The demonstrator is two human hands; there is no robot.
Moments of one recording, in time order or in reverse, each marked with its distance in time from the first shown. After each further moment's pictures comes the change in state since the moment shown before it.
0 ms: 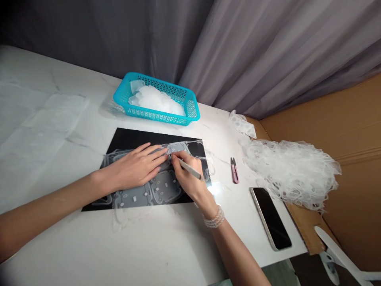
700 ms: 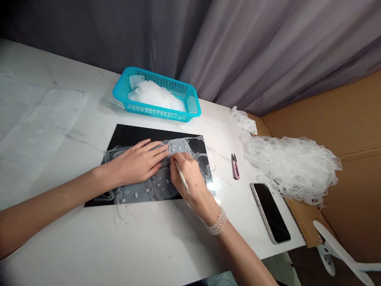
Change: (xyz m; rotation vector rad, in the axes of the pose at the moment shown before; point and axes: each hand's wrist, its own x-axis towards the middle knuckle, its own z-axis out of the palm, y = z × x) left_hand 0.000 0.000 0.001 -0.018 0.050 -0.008; right_hand -0.014 0.008 0.008 -0.246 -0.012 -0.286
